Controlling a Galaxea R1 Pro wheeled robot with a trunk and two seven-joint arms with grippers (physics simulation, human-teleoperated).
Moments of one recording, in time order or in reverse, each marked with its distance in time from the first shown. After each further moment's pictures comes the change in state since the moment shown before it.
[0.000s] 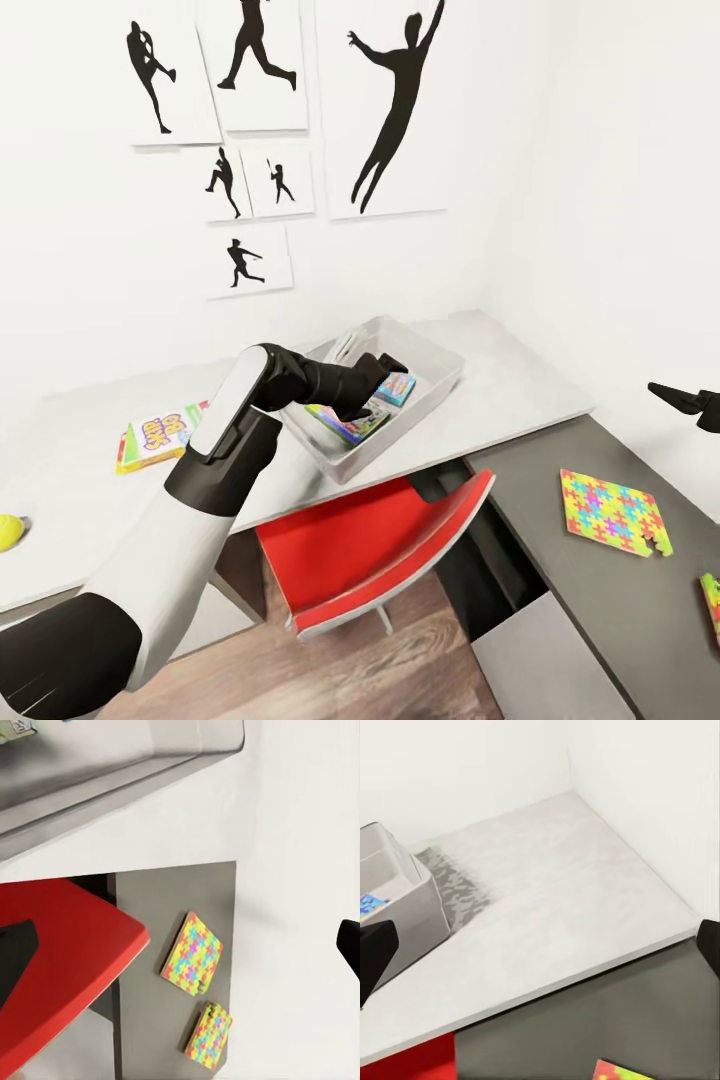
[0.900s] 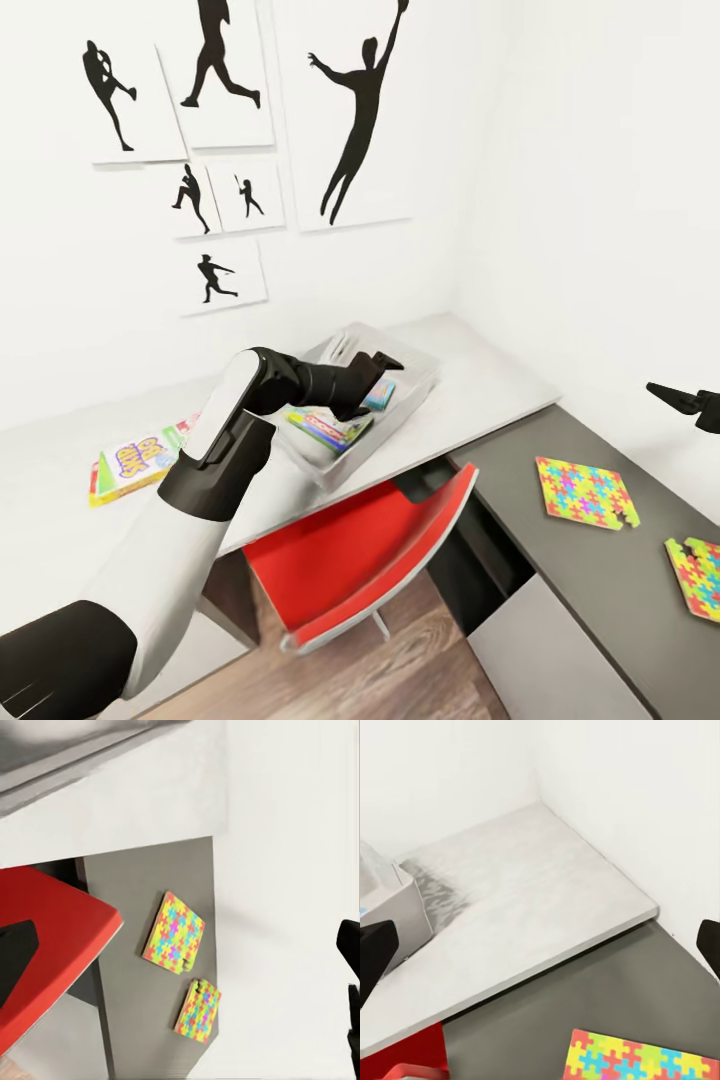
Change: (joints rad) left arm 0.021 0.013 0.020 -0.019 -0.001 0.000 -0.041; right arm 0.000 -0.001 0.004 0.001 0.000 0.000 0.000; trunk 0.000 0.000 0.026
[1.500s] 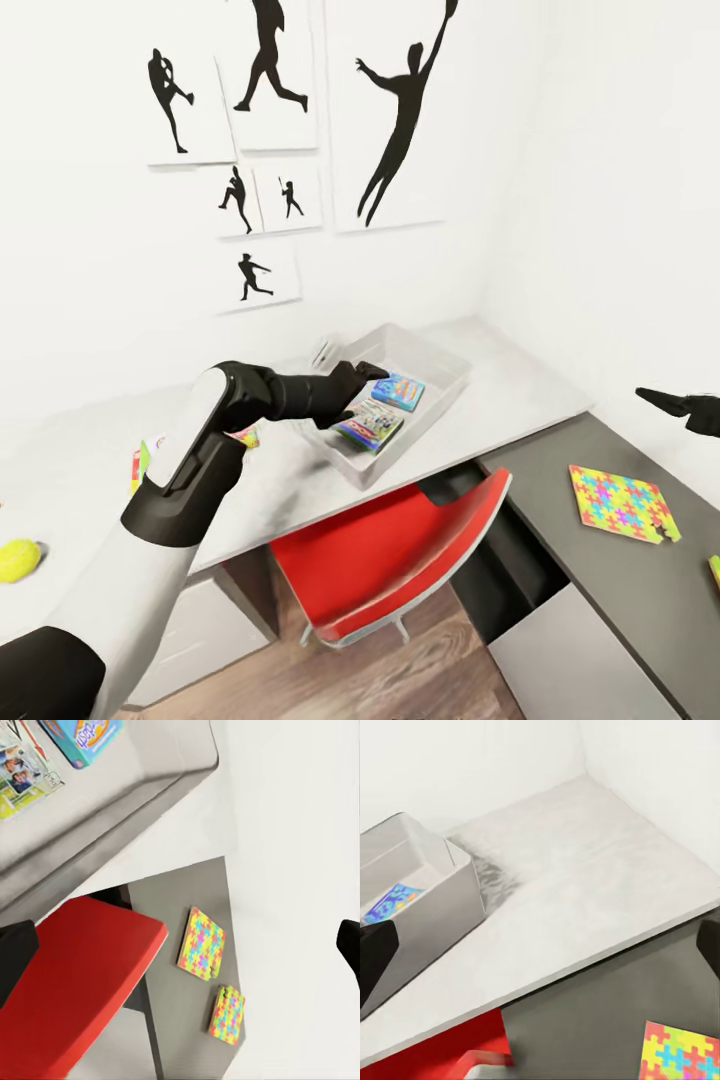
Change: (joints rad) left arm 0.072 0.093 -0.004 -0.148 0.000 0.082 -0.033; right arm -0.014 0.002 0.091 -0.001 -0.003 0.085 -0.006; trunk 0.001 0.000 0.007
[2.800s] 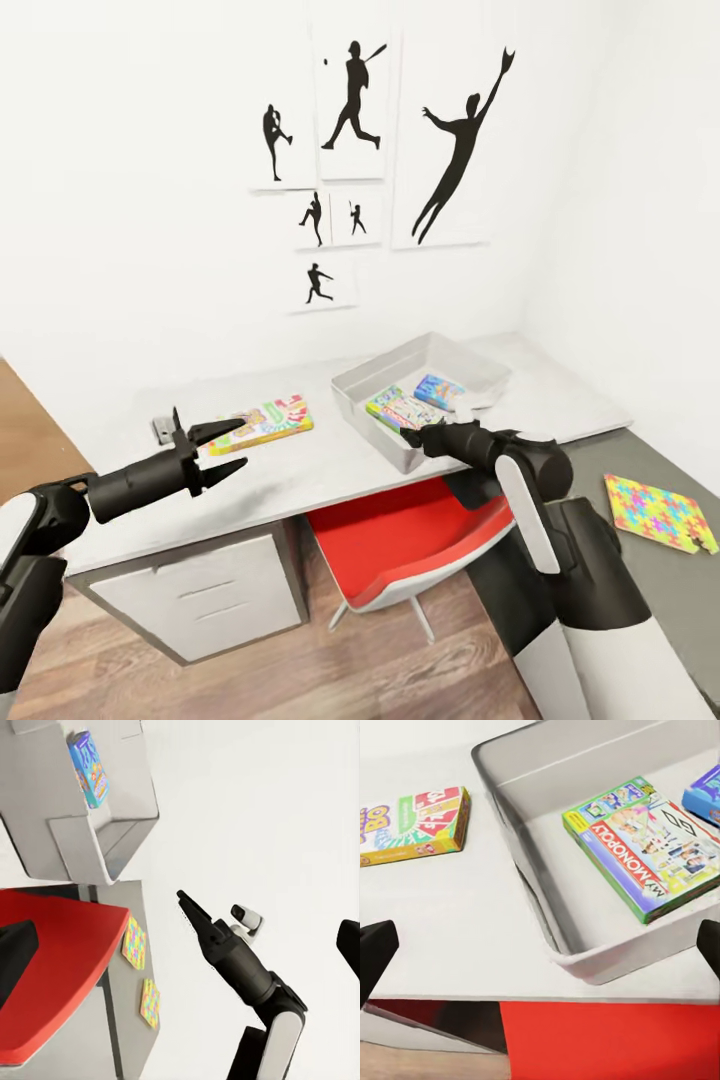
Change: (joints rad) left arm 0.487 0.337 0.525 -0.034 0.067 0.433 -0.742; right arm -0.069 0.483 0.691 0.001 0.005 -0.009 -0.589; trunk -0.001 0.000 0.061
